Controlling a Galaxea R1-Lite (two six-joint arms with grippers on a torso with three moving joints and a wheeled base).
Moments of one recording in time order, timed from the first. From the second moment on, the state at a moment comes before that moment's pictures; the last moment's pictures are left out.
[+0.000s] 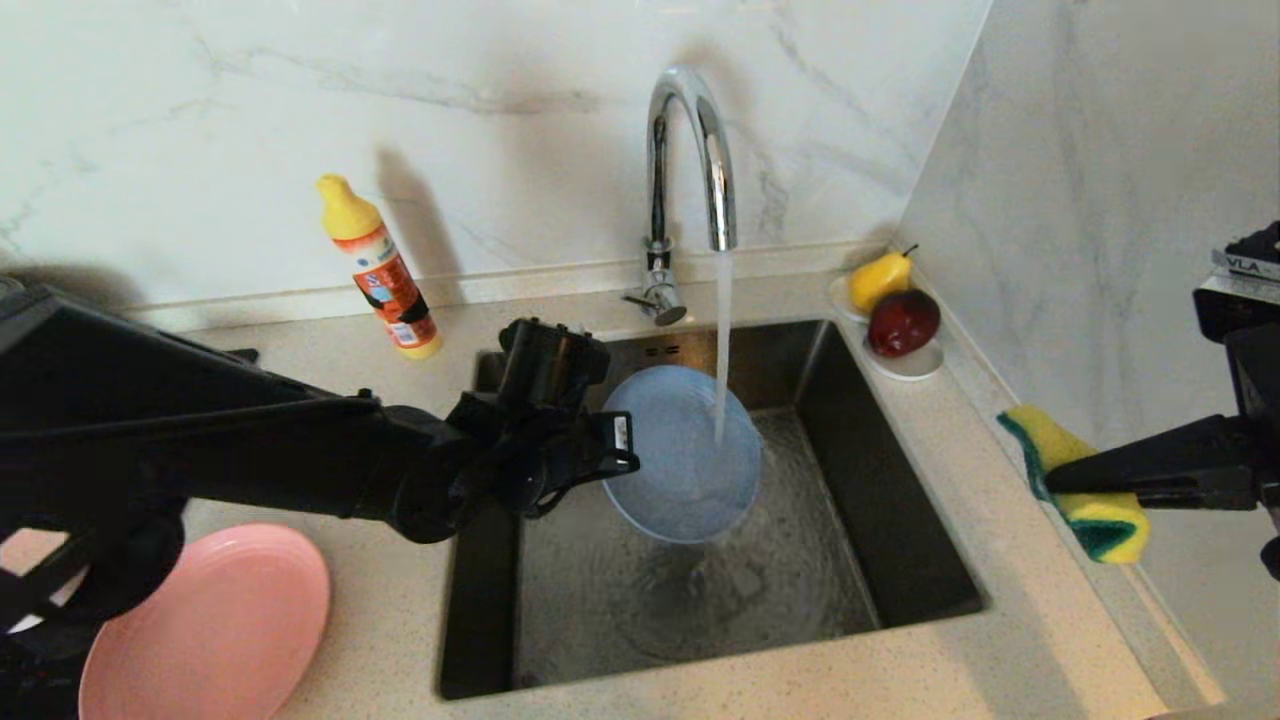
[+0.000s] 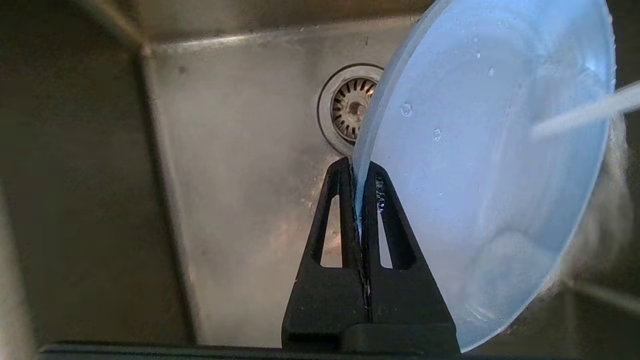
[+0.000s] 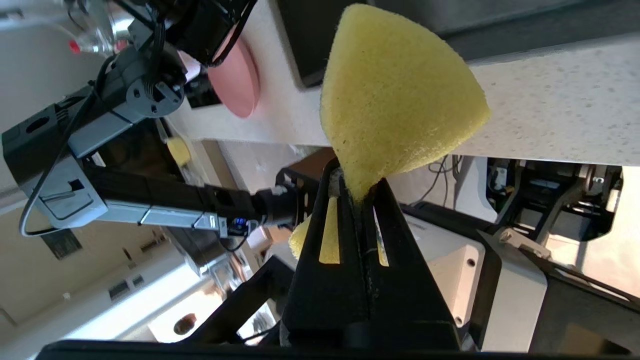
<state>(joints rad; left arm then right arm) -0.59 2.04 -1.23 -0.31 0.33 -0.33 0.20 1.31 -1.32 0.73 0.63 0.67</state>
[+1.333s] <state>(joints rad) -0.51 1.97 -1.16 -0.29 0.47 -0.33 0.10 1.27 -1.20 0.70 0.70 0.61</state>
